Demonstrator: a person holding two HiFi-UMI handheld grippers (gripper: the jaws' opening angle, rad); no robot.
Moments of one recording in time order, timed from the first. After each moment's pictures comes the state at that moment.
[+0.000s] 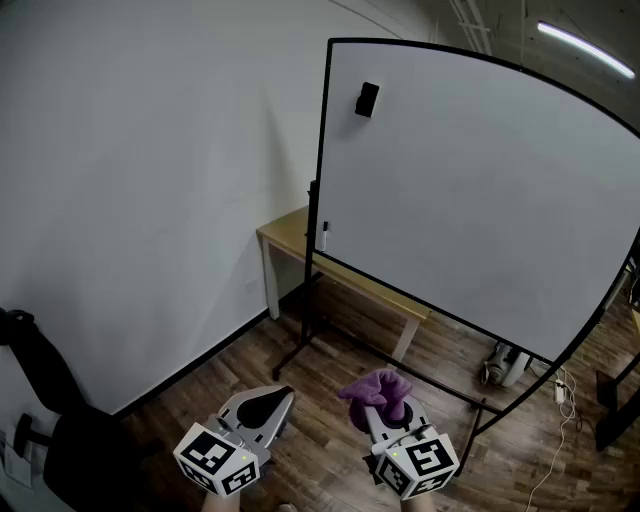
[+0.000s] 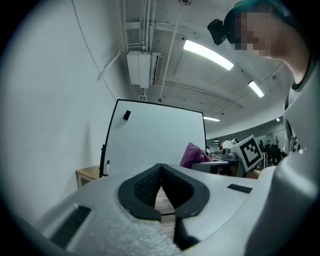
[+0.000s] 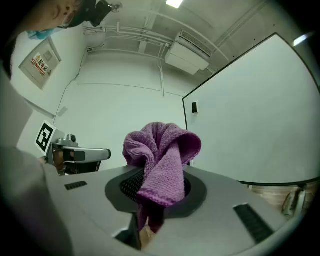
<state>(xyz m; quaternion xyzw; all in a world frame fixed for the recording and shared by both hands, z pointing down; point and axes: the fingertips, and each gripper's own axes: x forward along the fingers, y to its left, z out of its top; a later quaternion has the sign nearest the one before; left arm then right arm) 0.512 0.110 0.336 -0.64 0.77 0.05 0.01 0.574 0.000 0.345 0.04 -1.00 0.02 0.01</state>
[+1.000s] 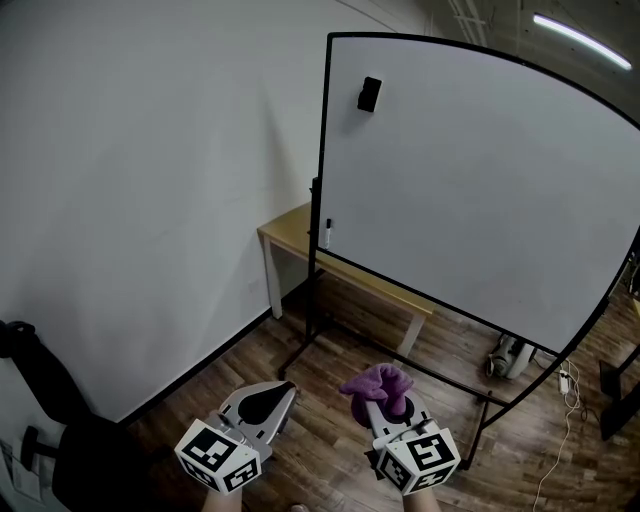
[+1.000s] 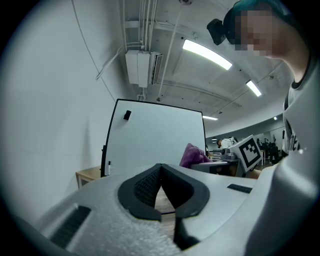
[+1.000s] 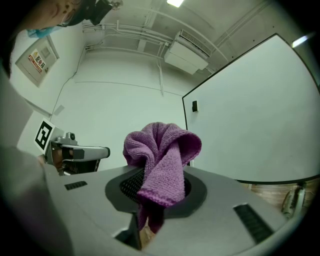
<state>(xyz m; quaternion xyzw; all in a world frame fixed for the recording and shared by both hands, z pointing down) 0.482 0.120 0.335 -0.65 0.76 0.04 0.01 0.545 0.012 0.348 0.06 -1.00 0.02 0.00</state>
